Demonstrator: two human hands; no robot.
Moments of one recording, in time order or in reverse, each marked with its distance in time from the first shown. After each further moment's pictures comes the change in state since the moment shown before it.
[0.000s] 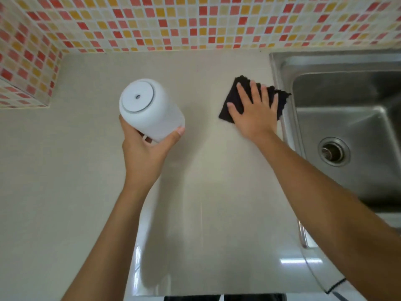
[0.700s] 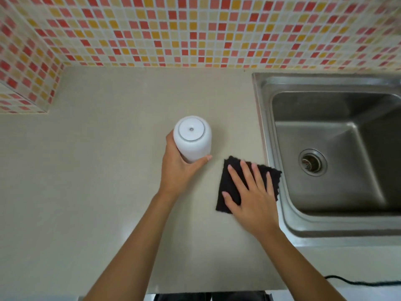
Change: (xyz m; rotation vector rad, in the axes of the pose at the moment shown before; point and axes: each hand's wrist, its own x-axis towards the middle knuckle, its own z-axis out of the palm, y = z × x) left_hand -0.034 -0.019 0.065 0.052 -0.197 -0.007; right_hand -0.197 0.040 0.002 -0.041 -0.055 -0.169
